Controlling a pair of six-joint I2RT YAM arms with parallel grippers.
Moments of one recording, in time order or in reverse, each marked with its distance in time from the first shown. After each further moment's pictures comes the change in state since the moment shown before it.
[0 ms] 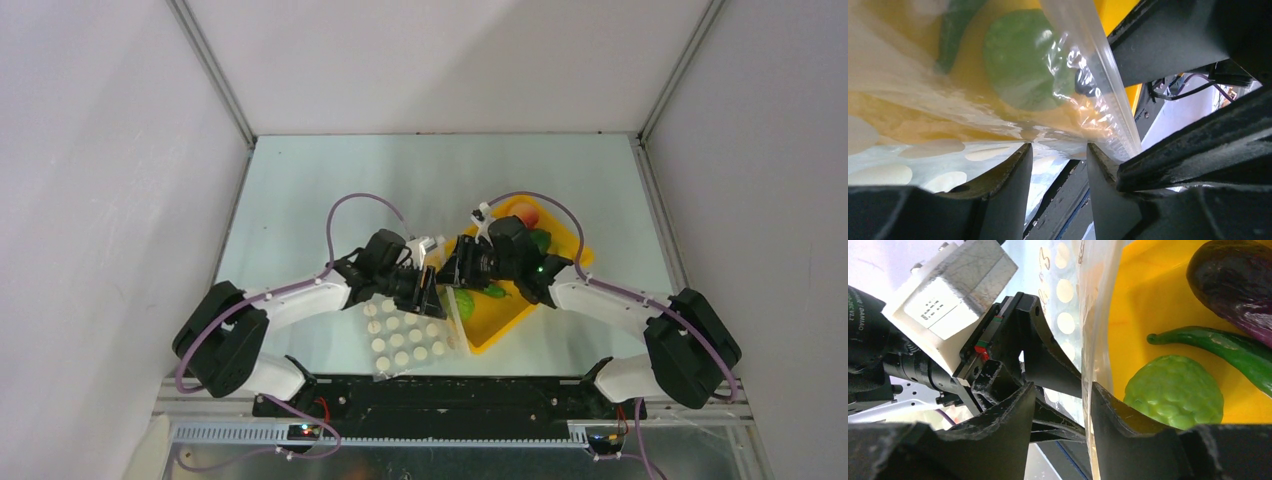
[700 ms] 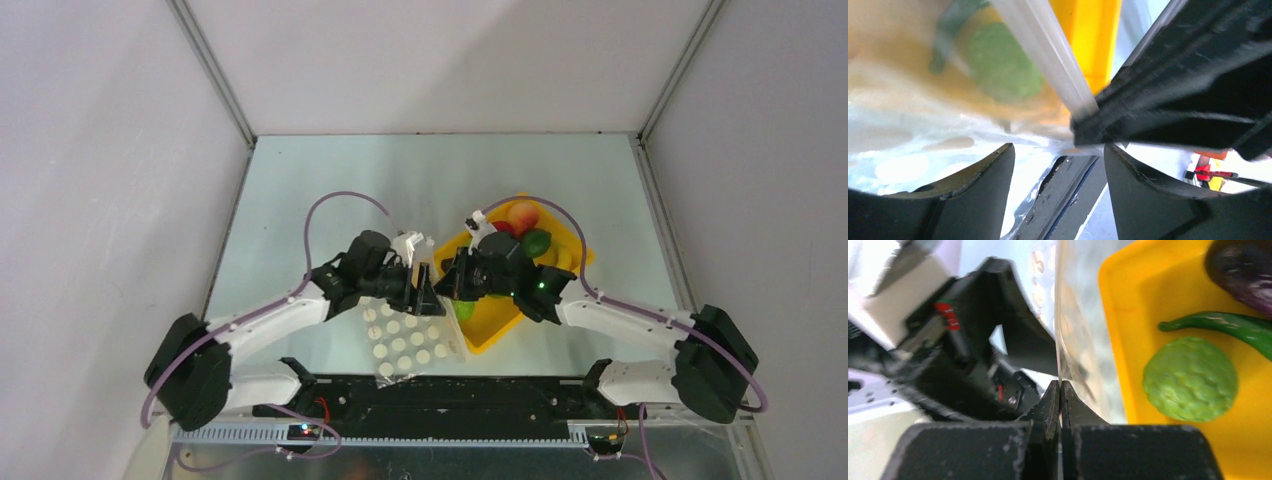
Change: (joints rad) left arm -0.002 -0.163 -0.042 -0.014 -0.023 -0.024; right arm 0.146 -0.094 0.003 -0.057 0.190 -0.021
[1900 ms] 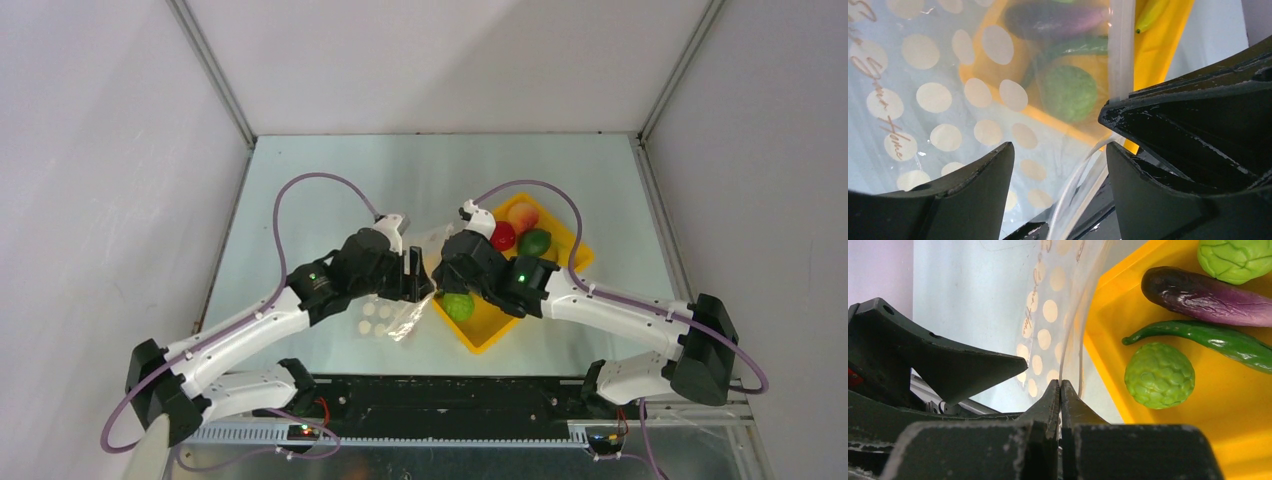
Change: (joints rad) left arm -0.116 -0.196 0.172 -0.308 -0.542 -0.035; right arm 0.208 0.073 0.333 -0.433 0.555 0.114
